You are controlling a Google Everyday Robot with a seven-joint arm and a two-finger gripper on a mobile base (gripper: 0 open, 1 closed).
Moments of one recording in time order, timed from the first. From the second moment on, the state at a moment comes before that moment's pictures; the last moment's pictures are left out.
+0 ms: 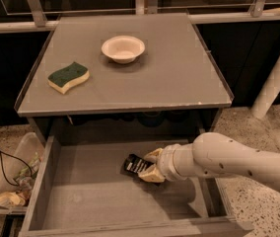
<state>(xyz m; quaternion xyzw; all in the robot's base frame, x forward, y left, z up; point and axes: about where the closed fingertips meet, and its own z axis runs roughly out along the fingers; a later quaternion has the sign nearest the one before) 0.481 -0.041 0.623 -0.54 0.76 0.15 0.33</state>
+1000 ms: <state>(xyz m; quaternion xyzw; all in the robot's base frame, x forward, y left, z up) 0.481 -0.041 0.623 -0.54 0.76 0.15 0.33</state>
